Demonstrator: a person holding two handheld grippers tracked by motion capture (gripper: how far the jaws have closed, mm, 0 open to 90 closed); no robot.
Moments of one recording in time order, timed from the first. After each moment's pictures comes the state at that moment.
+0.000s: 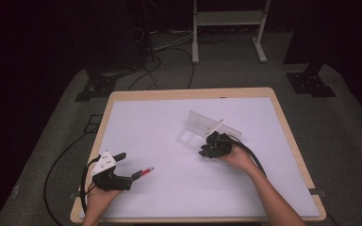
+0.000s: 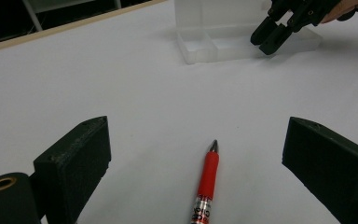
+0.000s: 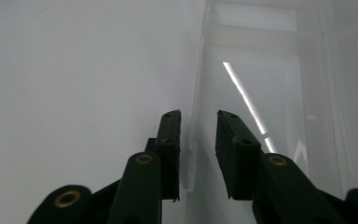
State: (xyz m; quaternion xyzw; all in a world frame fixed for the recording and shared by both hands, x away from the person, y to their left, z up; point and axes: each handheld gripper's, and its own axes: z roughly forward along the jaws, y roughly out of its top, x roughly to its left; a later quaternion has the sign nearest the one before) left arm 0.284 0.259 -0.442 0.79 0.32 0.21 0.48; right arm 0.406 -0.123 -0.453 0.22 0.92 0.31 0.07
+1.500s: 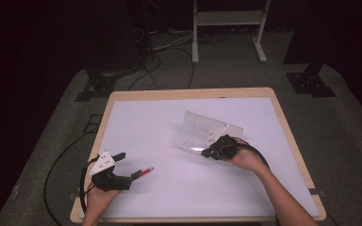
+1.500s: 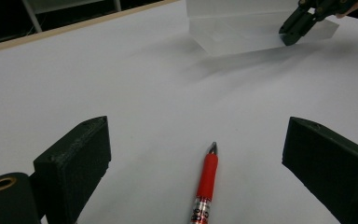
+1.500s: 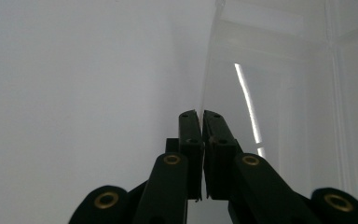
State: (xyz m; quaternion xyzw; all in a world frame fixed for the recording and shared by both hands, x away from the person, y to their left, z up) left arm 0.284 0.261 -0.441 0.78 0.32 0.20 0.49; right arm 0.381 -0.132 -0.430 0.09 0.94 0.32 0.09
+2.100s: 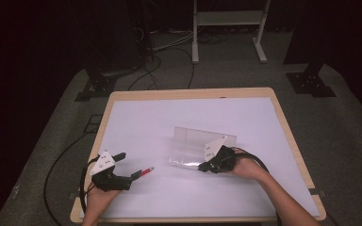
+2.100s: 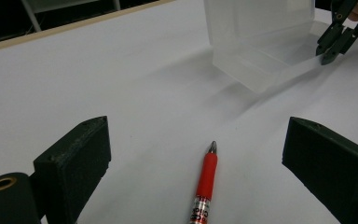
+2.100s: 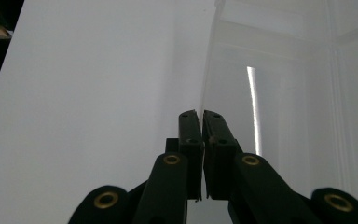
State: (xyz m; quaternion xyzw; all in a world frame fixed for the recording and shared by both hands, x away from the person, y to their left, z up) left arm 0.284 0.260 -0.441 0.79 0.32 0.20 0.49; right arm 0.348 -0.123 -0.434 0.01 0.94 0.33 0.05
